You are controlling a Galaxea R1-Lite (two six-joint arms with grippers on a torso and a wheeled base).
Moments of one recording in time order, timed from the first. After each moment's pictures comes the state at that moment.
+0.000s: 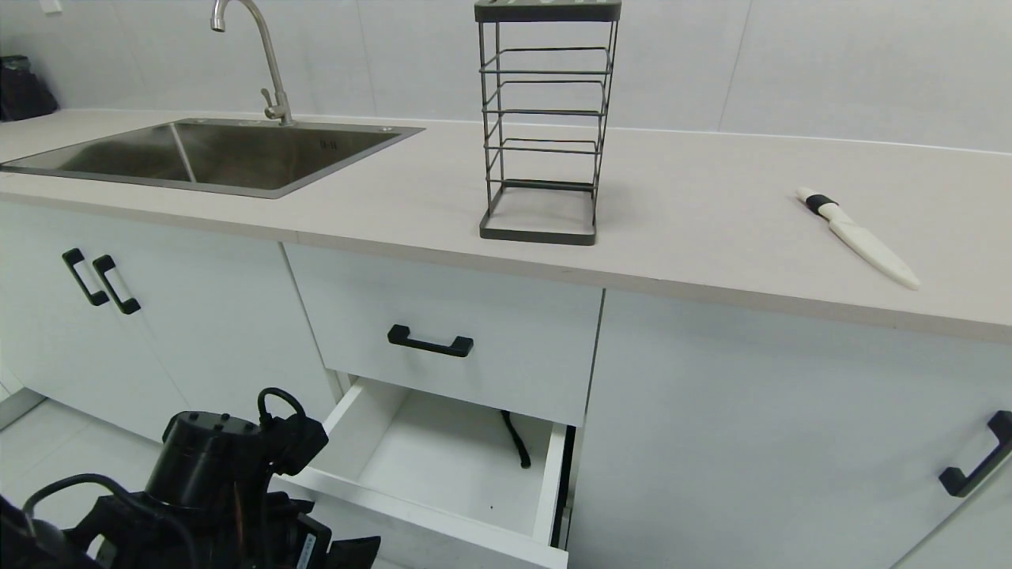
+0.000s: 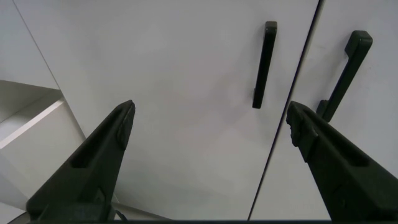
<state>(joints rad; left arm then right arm) -0.37 1.73 -0.19 -0.67 -0.16 -0.02 0.00 0.00 0.00 0.00 0.02 0.00</state>
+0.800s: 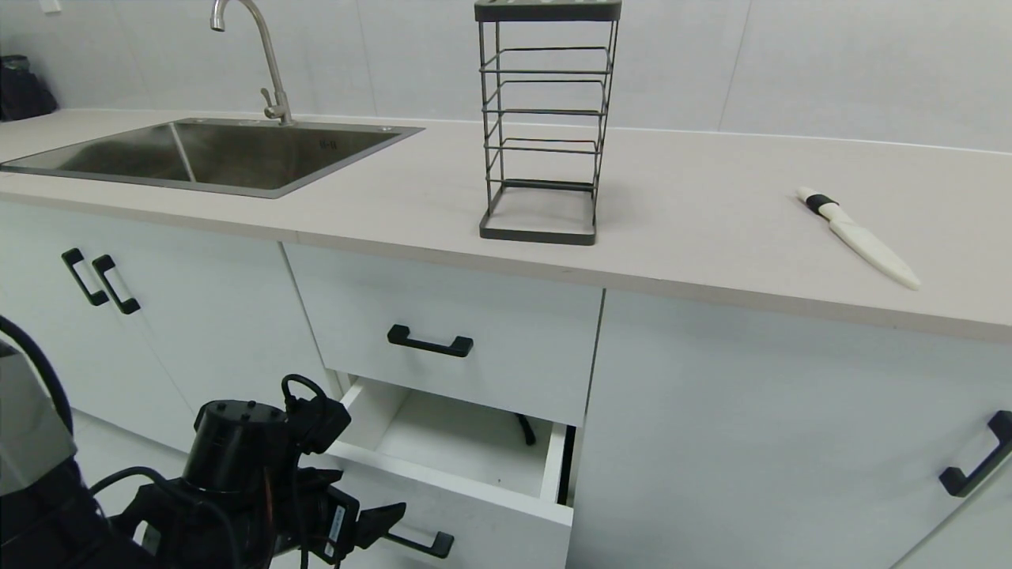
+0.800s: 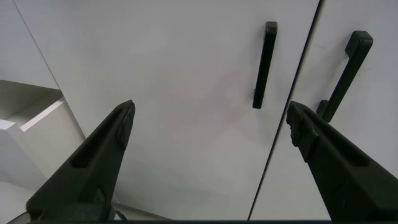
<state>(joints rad) -0.39 1.87 -0.20 -0.92 -0.16 -0.02 0.00 0.00 0.00 0.00 0.02 0.00</state>
